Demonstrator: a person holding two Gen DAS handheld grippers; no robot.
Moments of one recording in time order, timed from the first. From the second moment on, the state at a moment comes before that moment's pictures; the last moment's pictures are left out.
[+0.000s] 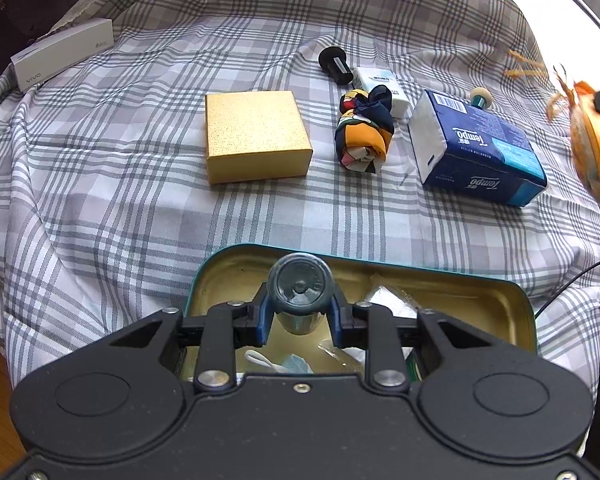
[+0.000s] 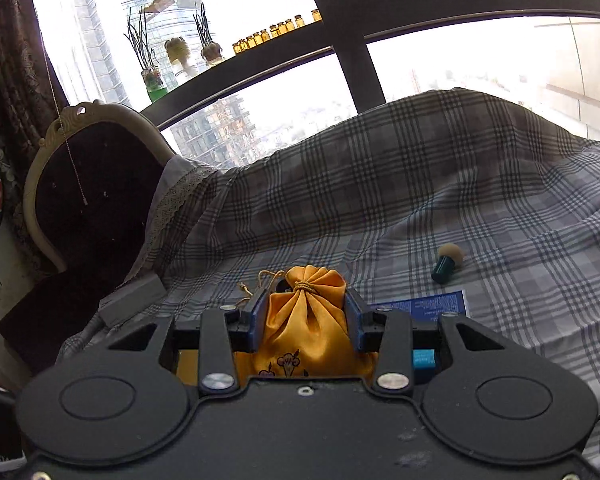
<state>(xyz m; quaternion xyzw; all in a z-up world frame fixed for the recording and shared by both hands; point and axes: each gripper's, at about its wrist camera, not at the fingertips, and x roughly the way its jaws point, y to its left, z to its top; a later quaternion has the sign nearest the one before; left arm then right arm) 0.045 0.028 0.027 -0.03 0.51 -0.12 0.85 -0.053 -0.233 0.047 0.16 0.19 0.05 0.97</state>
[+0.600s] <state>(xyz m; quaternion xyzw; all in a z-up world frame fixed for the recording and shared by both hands) 0.033 0.026 0.028 -0.02 0.51 -0.11 0.85 -0.136 -0.219 -0.014 0.18 0.26 0.01 0.95</state>
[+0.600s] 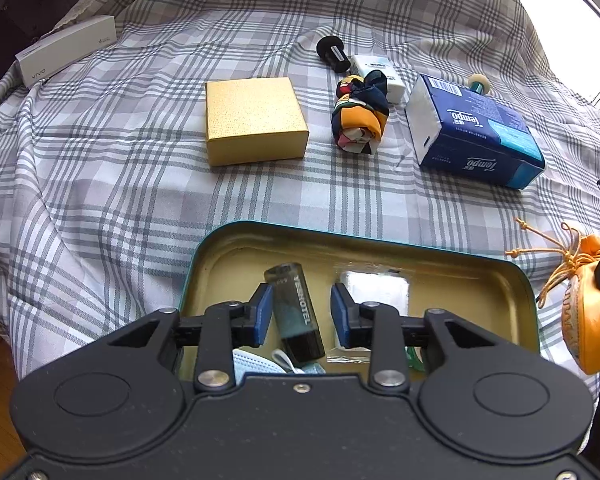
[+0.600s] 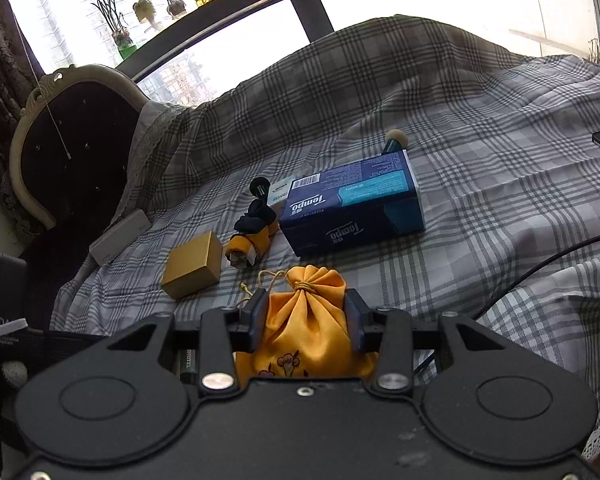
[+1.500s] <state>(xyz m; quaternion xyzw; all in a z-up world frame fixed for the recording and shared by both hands) 0.014 0.013 0.013 0.01 0.54 -0.12 0.83 -0.115 -0.197 -0.016 0.11 0.35 0.03 0.93</state>
